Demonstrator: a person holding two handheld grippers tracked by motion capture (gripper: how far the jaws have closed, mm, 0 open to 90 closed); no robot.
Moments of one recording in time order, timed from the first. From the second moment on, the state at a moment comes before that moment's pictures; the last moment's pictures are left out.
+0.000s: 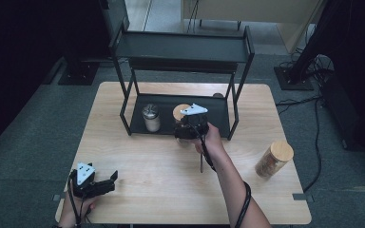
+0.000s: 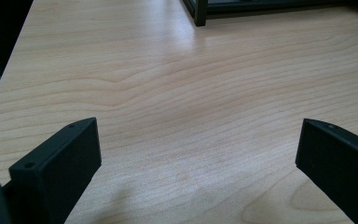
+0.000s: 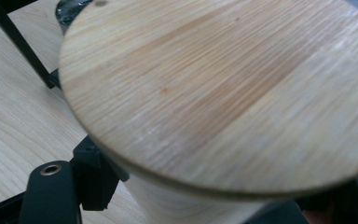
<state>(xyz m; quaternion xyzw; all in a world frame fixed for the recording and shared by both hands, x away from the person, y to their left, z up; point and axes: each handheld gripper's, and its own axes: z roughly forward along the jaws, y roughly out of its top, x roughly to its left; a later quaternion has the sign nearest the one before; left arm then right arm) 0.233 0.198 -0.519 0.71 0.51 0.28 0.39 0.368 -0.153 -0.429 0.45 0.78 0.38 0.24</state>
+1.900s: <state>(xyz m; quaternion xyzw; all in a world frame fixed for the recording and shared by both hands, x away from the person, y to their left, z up) 0.232 0.198 -0.519 0.71 0.51 0.28 0.39 0.429 -0.142 -0.432 0.47 0.77 0.37 0.24</state>
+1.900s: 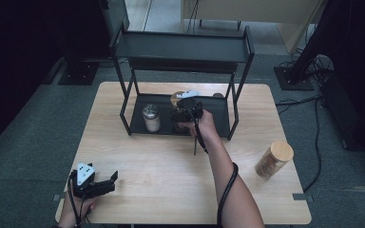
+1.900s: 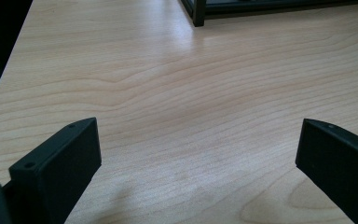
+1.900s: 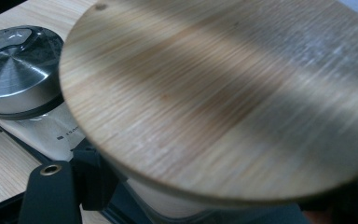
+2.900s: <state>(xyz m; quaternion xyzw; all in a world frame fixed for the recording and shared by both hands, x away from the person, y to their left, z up) 0.232 0.198 -0.519 0.72 0.51 0.28 0.39 0.409 -0.154 -0.442 0.49 0.75 0.39 0.20</state>
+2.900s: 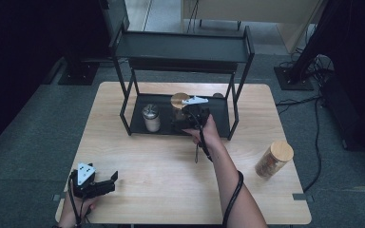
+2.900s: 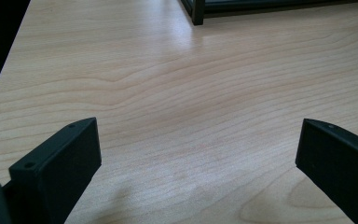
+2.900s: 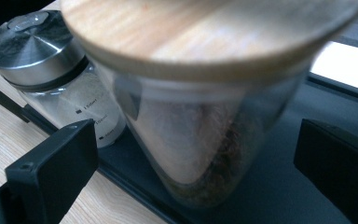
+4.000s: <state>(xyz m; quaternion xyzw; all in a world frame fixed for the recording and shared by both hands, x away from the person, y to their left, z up) 0.233 0.196 -0.519 0.72 0.50 0.28 0.38 0.376 -0.181 -0.470 0.50 0.75 0.38 0.21</state>
